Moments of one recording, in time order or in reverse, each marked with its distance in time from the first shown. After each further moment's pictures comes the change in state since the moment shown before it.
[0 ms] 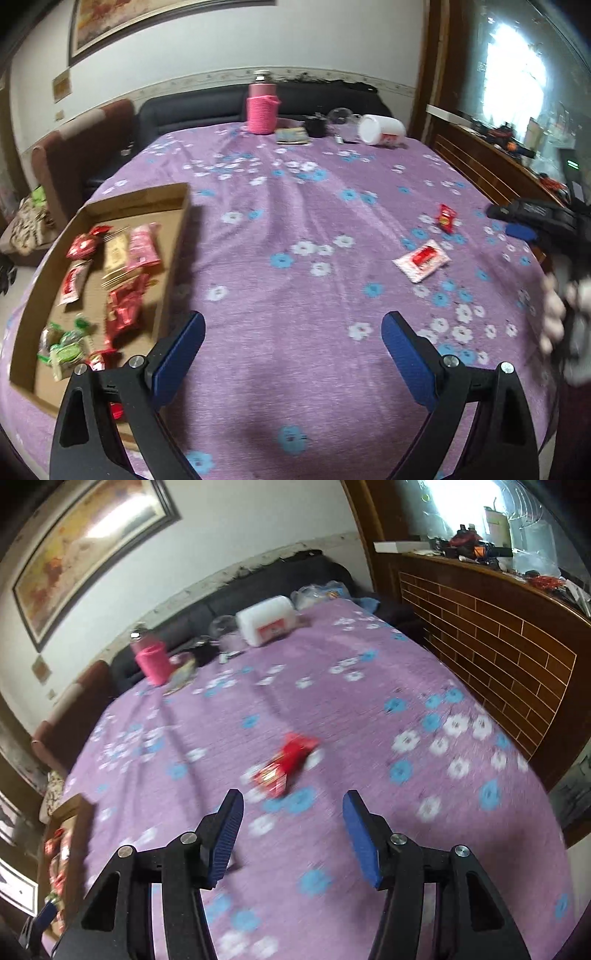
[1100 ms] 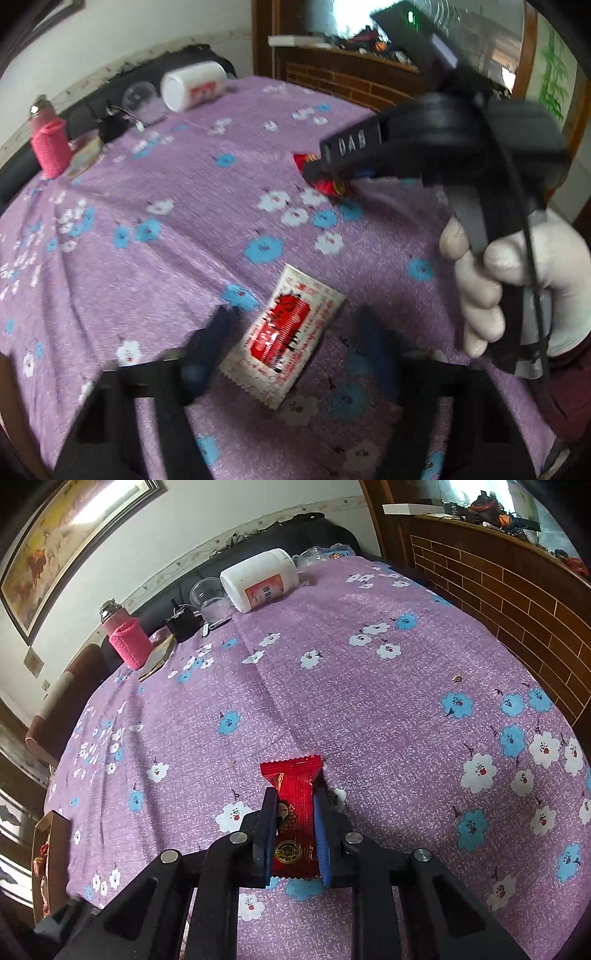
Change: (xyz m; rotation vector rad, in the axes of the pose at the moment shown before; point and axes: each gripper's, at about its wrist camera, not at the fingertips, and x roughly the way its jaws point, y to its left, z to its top) left arm 0.140 -0.148 0.057 0.468 0.189 -0.371; right arm 0.093 0.003 0.027 0.014 0.113 0.027
